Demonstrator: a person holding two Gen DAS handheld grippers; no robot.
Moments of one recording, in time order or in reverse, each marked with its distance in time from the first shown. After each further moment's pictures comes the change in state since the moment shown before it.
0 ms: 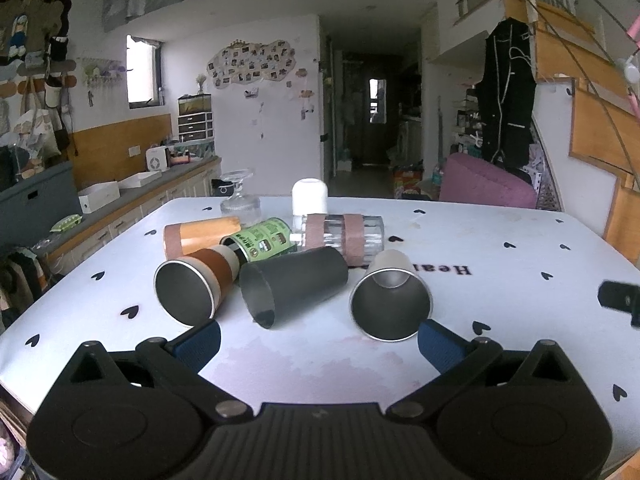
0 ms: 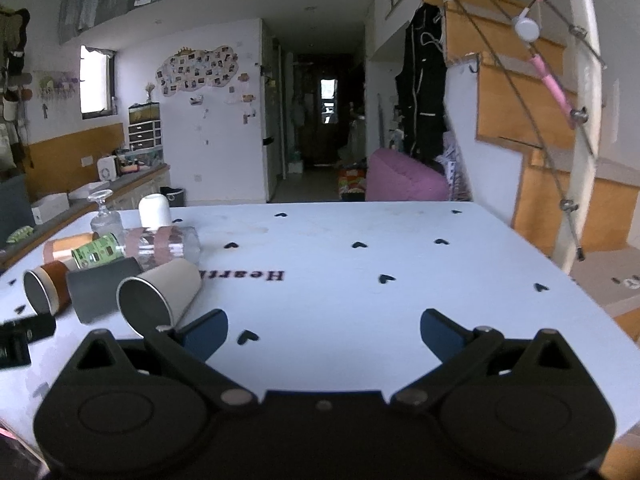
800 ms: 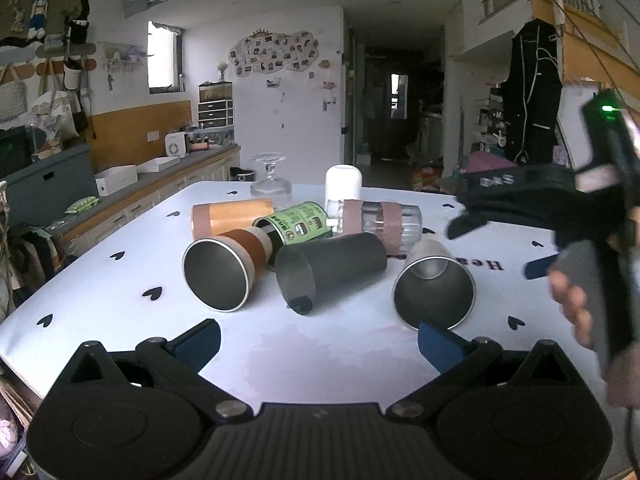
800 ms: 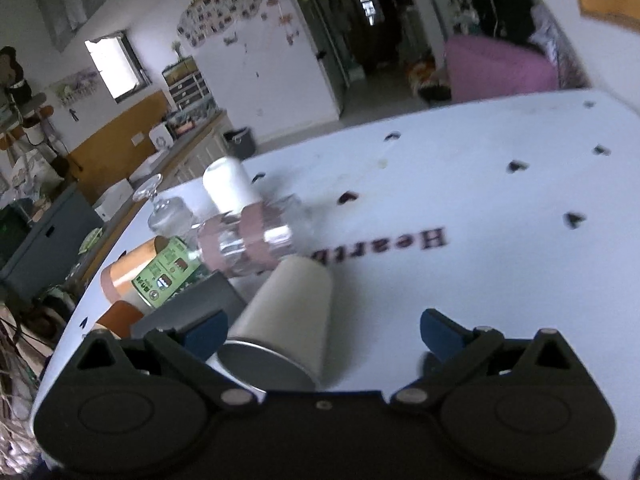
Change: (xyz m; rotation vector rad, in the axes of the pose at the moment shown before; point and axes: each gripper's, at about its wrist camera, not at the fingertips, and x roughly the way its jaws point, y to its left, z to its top) left arm 0.010 0.025 -0.008 -0.044 0.021 0.045; right arm 0.157 0.091 0.048 0.229 0.350 0.279
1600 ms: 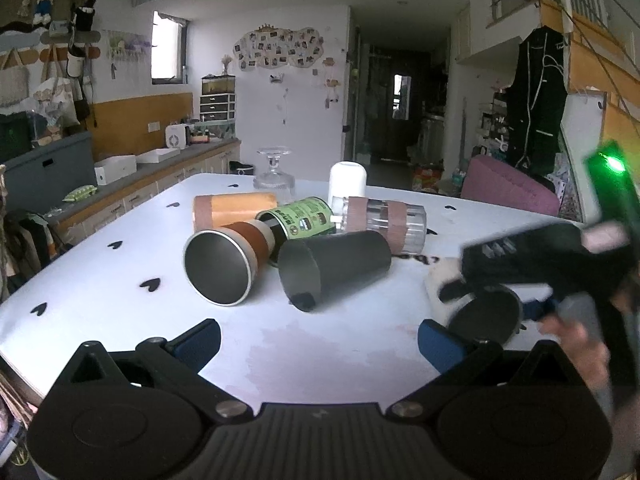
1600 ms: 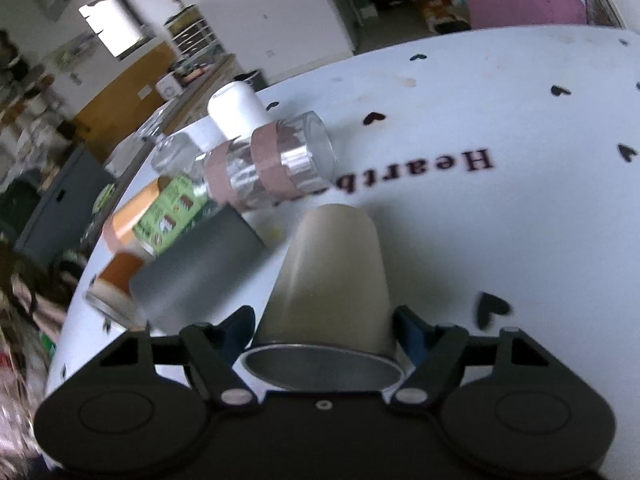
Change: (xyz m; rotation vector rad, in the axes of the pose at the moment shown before) left arm 0.003 0.007 -0.001 -0.040 0.005 -0.024; right arm 0.016 -0.010 -0.027 -0.044 0.168 0.060
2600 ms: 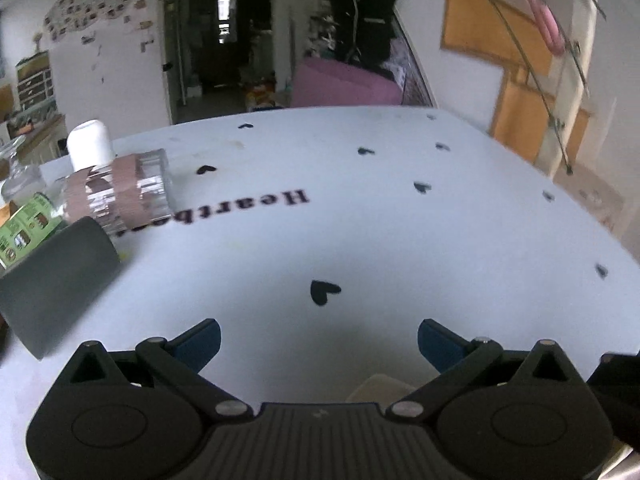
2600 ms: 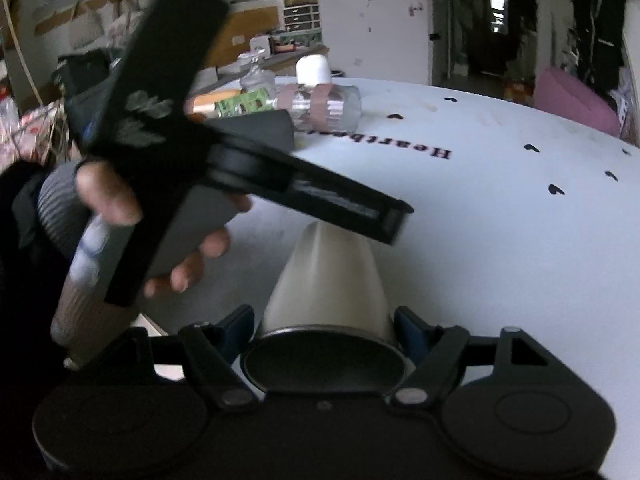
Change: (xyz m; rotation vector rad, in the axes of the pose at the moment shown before) left arm 0.094 -0.153 0.006 0.318 0.259 -0.415; right arm -0.113 -0.040 -0.115 -0.453 -0.037 -0.016
